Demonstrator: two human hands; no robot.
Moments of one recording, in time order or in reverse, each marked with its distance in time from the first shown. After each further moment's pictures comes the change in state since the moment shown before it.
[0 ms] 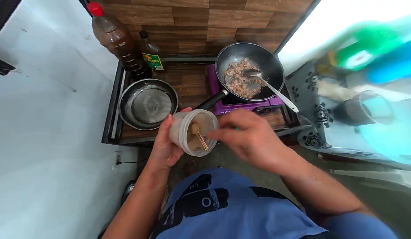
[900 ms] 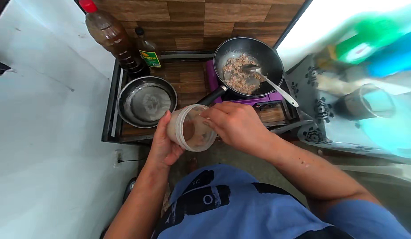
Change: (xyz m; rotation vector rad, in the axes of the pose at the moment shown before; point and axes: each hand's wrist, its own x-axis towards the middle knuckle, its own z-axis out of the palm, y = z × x) left_hand -0.005 0.003 0.006 -0.047 0.132 -0.090; right_hand 0.024 0.005 0.022 -0.114 -0.008 0.004
